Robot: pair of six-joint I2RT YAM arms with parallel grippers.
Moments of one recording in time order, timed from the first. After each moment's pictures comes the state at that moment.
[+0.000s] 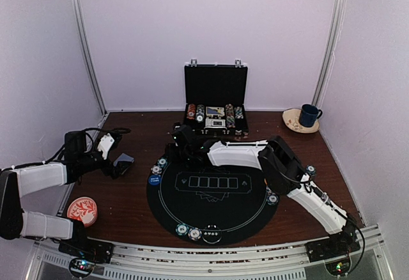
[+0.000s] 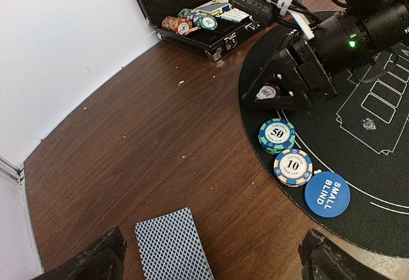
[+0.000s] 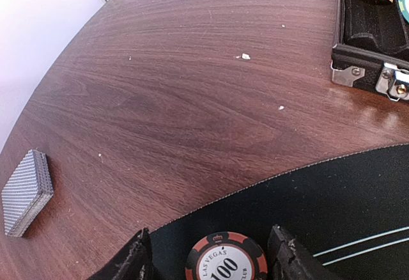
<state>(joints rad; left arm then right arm) -0.05 1.16 0.45 0.16 0.51 0.57 0.94 2.67 2.20 -0.09 0.20 0.55</state>
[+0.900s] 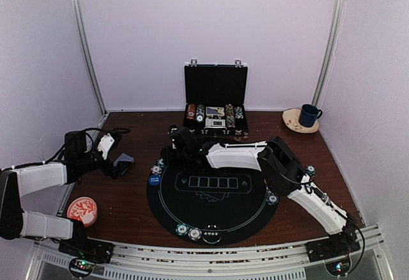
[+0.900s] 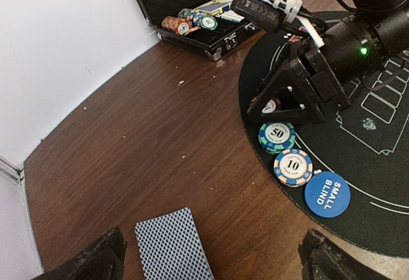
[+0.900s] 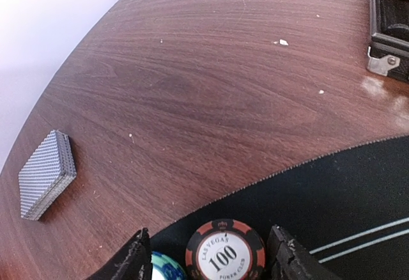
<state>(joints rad) -0.05 1.16 0.45 0.16 0.51 0.57 0.95 2.66 2.17 -0.06 0.14 0.55</state>
